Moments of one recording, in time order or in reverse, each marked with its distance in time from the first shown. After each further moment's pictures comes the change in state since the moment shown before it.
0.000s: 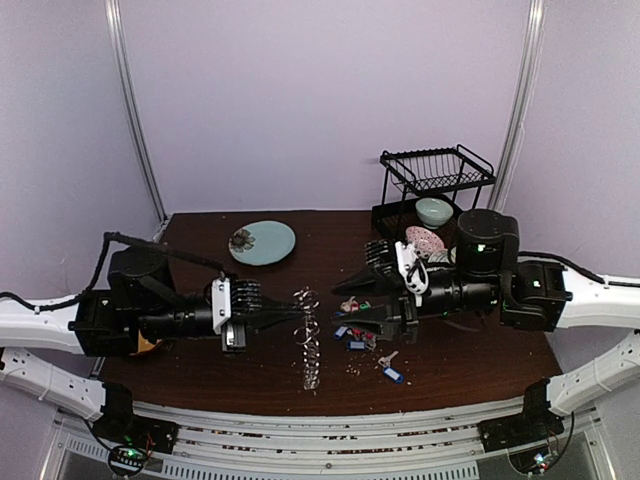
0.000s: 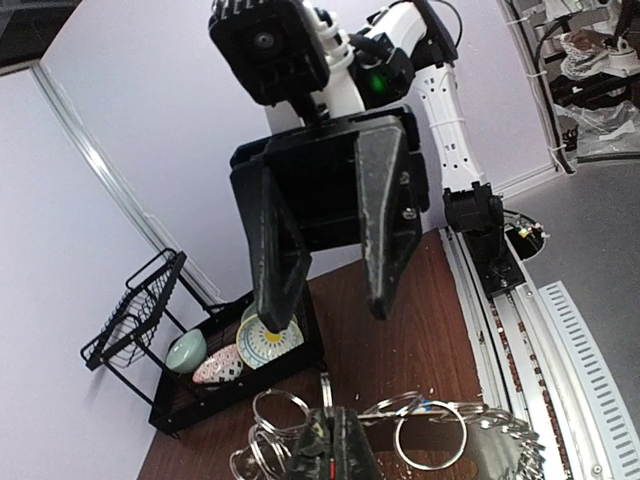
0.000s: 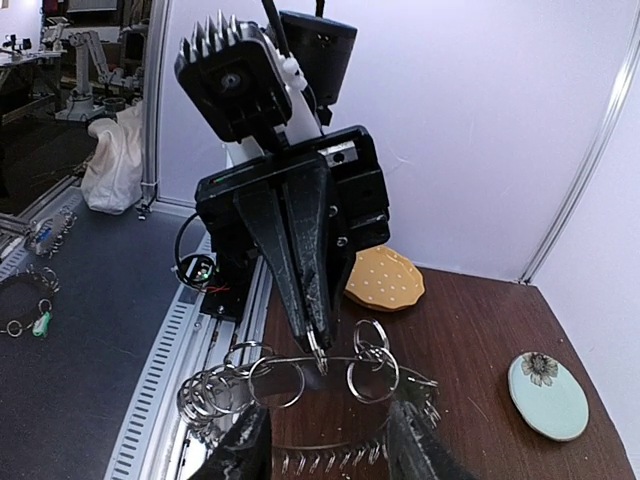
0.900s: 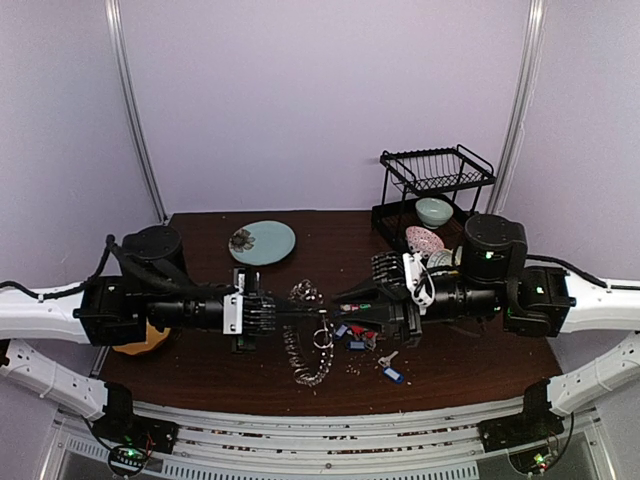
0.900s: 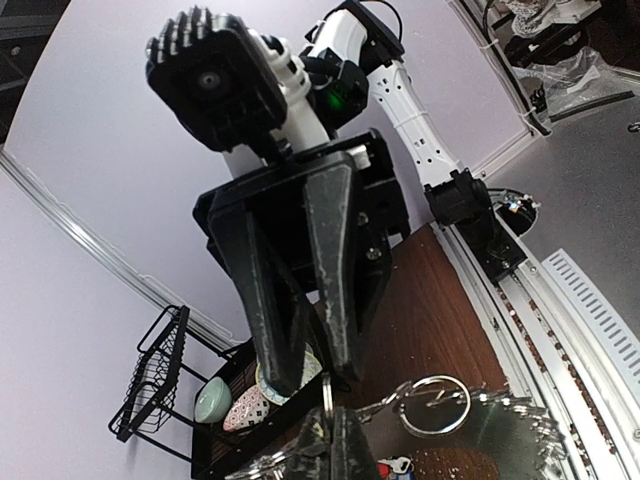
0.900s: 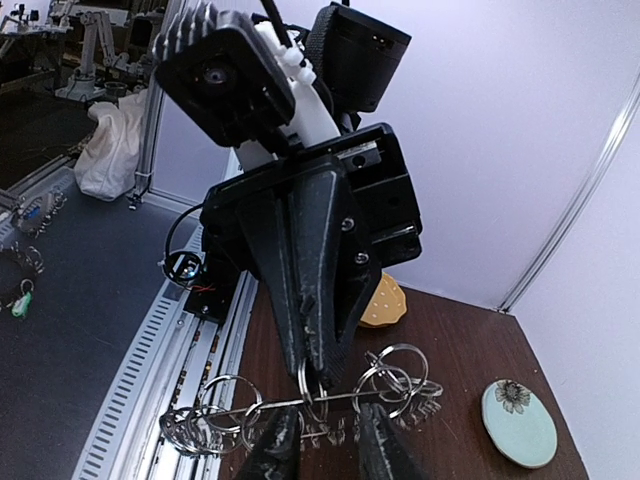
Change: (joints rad) left arm 0.000 0.086 0.118 -0.058 0.106 0.233; right arm 0.039 -0.022 -0.023 0.044 0.028 -0.102
